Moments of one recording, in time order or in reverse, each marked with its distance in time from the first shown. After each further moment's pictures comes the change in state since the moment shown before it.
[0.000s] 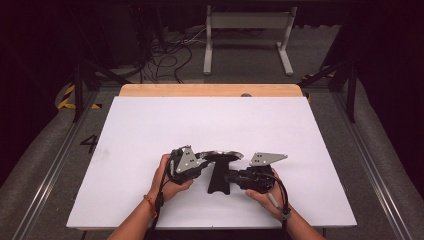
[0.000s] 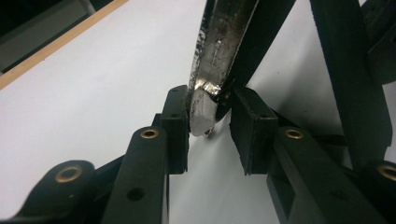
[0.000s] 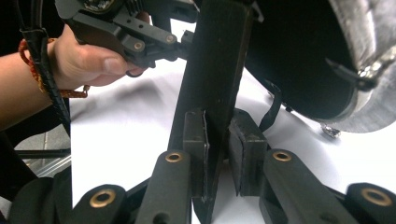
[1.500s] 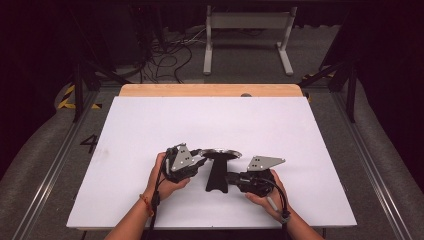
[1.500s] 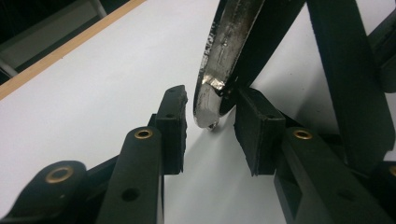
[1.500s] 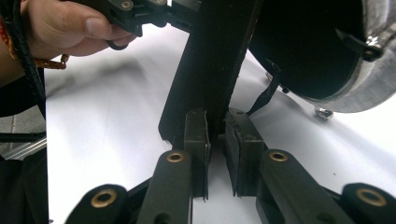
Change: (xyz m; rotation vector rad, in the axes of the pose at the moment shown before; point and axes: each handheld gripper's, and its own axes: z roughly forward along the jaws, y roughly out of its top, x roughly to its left) left arm 0.007 -0.003 -0.010 -0.014 0.017 -0.019; right arm 0.007 -0.004 0.000 0.044 -0.072 -0.078
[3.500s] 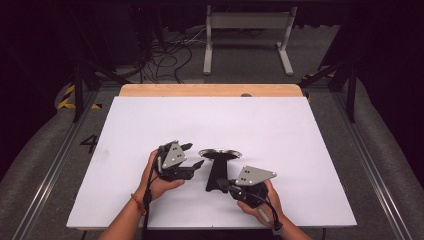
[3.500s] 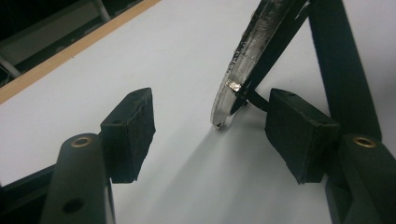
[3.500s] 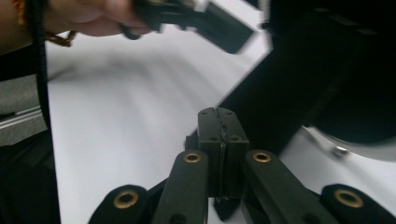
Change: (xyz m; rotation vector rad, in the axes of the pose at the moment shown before) left arm 0.010 0.003 -0.009 -0.011 -0.003 -0.045; right arm 0.046 0.010 0.007 -0.018 -0.073 -0.179
